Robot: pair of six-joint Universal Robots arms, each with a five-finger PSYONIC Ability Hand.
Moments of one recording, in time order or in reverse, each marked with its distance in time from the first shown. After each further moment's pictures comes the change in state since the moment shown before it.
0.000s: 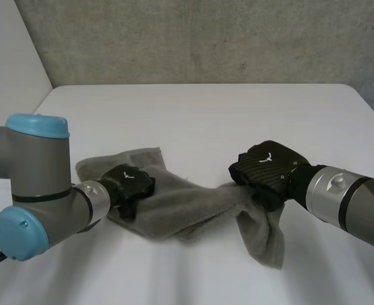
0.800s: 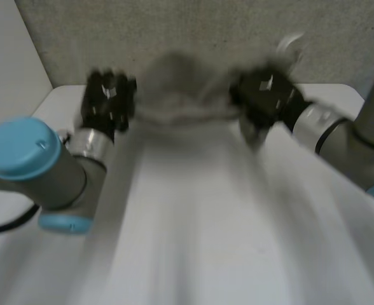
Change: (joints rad) left arm -0.074 0.101 -0.108 0.807 -0.293 -0.078; right arm -0.030 0.226 -0.281 -0.359 -0.047 0.150; left_hand 0.289 0.354 0.351 0.354 0.306; right_hand 0.005 0.034 0.014 0.000 0.029
